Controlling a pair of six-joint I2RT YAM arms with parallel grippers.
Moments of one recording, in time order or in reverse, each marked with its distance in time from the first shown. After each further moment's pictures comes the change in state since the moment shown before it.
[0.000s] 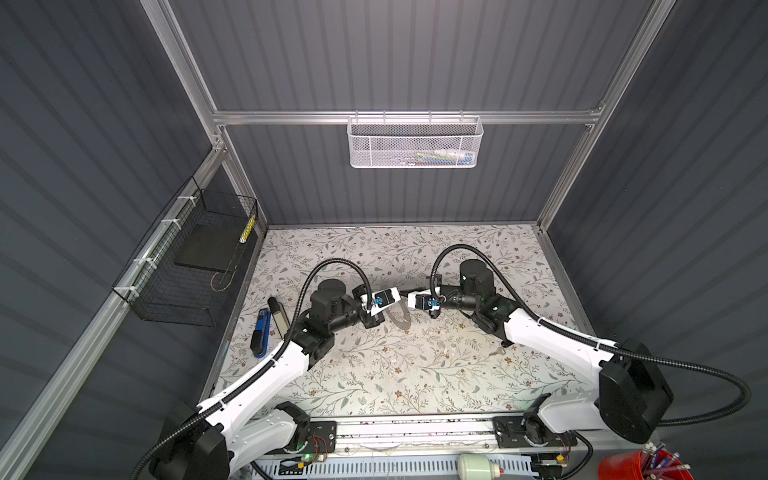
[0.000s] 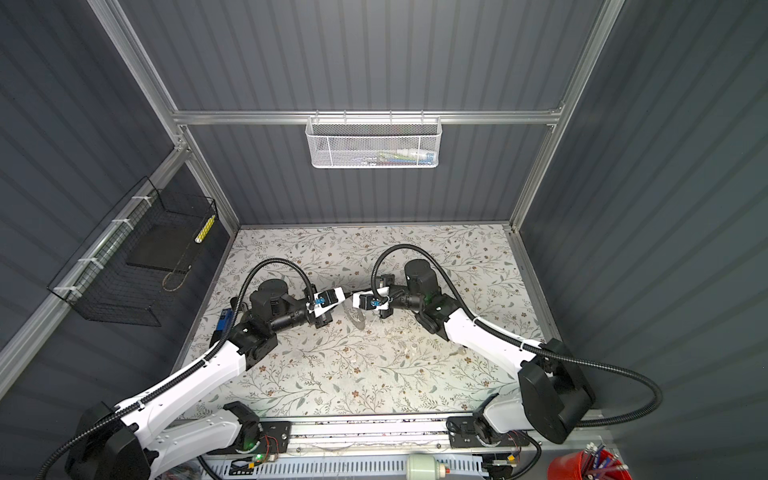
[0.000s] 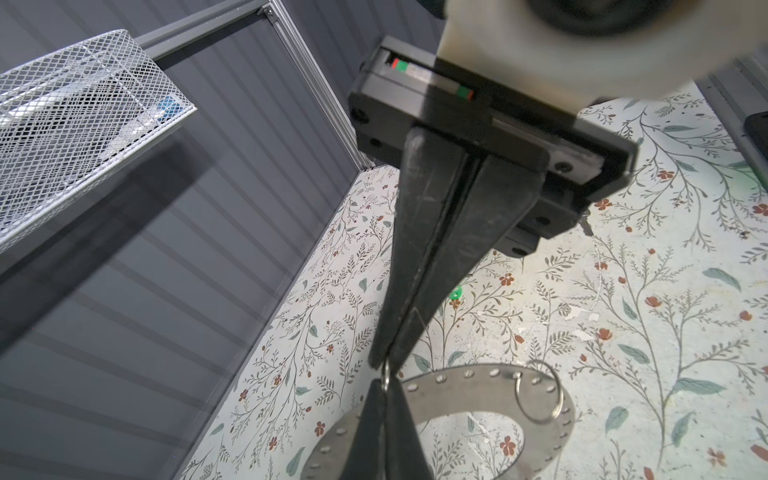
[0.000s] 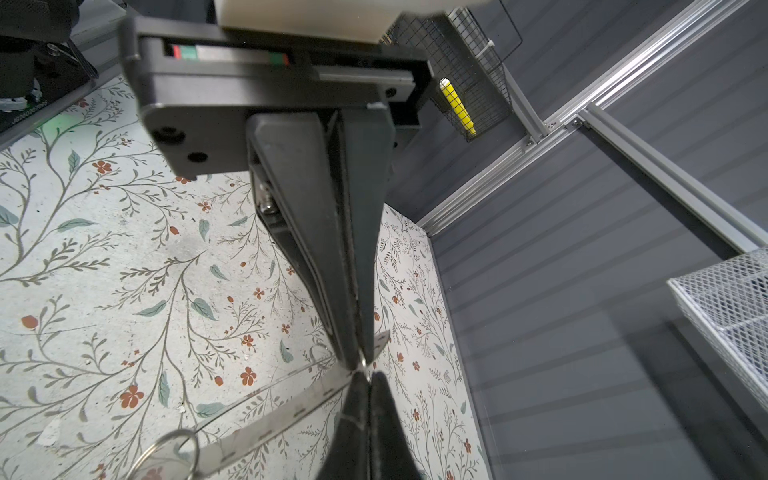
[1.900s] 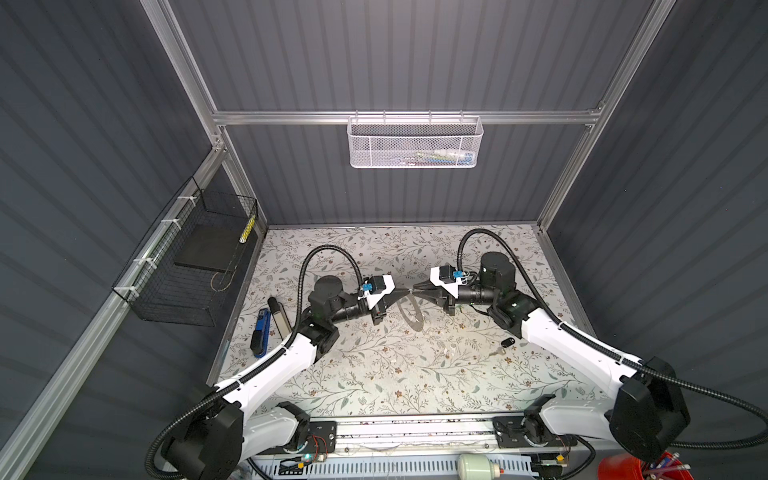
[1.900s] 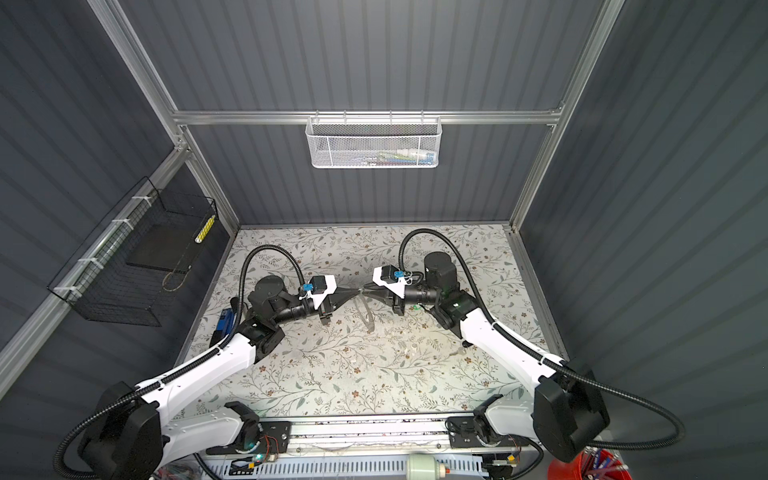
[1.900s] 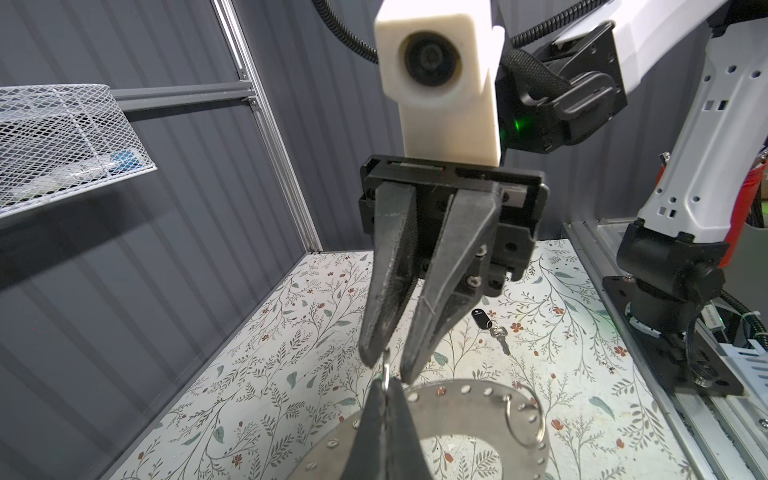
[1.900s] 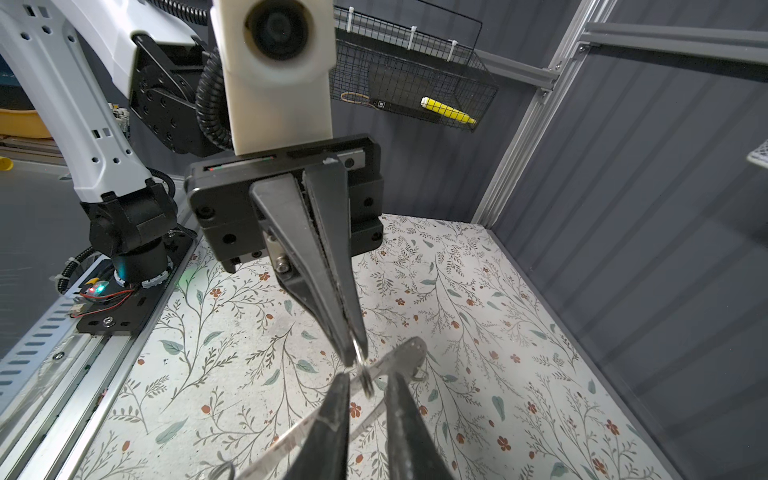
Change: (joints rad) left arm 0.040 0.105 -0.013 0.354 0.289 -0.380; right arm -0.118 -0.098 0.008 -0.071 -0.225 0.498
